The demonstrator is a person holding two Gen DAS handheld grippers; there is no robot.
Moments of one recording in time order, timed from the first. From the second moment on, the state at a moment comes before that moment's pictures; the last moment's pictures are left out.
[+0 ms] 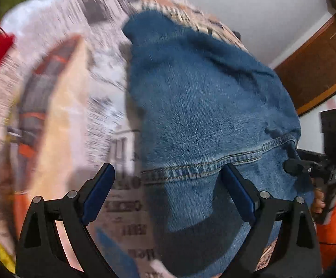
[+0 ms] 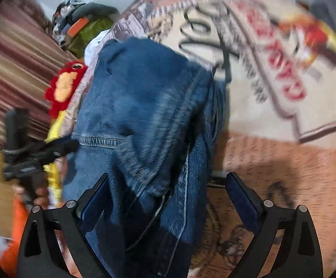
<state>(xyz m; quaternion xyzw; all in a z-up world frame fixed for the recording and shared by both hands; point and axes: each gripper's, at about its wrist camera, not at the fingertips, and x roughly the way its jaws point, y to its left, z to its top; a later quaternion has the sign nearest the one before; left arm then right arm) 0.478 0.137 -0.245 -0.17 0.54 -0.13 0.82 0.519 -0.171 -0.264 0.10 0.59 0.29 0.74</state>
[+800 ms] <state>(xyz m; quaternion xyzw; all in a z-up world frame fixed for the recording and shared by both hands) 0.482 0.108 -0.225 -0.17 0.50 -0.20 0.82 0.539 -0.140 -0.262 0.15 0.59 0.32 0.73</state>
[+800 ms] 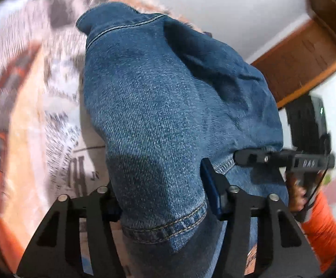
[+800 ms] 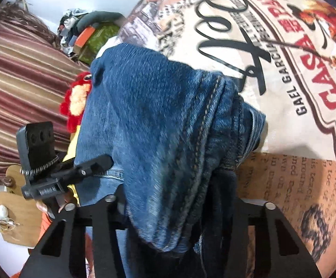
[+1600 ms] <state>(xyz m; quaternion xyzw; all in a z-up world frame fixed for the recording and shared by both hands) 0.348 0.225 -0.108 -0.16 0.41 -0.09 0.90 0.465 0.017 -0.146 0.09 0.51 0.40 0.75</state>
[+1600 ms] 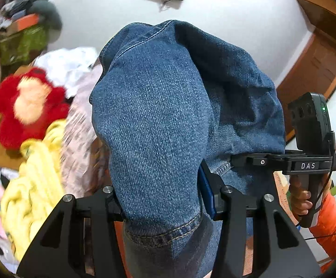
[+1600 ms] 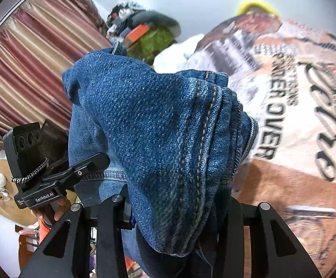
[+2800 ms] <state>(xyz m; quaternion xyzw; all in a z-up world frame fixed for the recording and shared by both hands) 0.329 0.289 -0.190 -0.16 0.45 0.06 0.88 0.460 0.009 -0.216 -0.02 0.54 0.34 0.78</state>
